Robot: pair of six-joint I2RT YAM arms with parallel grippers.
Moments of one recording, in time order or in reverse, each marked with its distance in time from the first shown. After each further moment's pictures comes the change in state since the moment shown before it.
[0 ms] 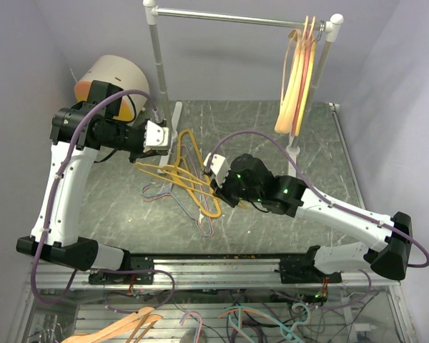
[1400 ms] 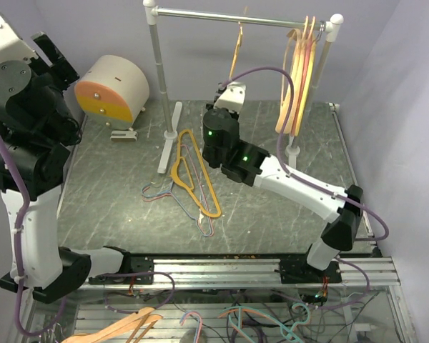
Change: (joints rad) left arm -0.062 -0.119 0.299 0.798 -1.752 -1.300; right arm 0.006 0.404 0.541 0.437 1.210 0.286
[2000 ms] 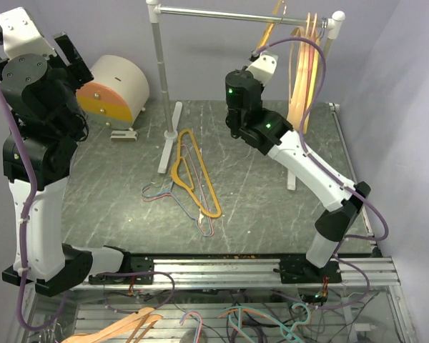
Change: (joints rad) left arm 0.000 0.029 -0.008 -0.037 0.105 -0.009; right arm -0.216 0.086 0.304 -0.302 -0.124 0.201
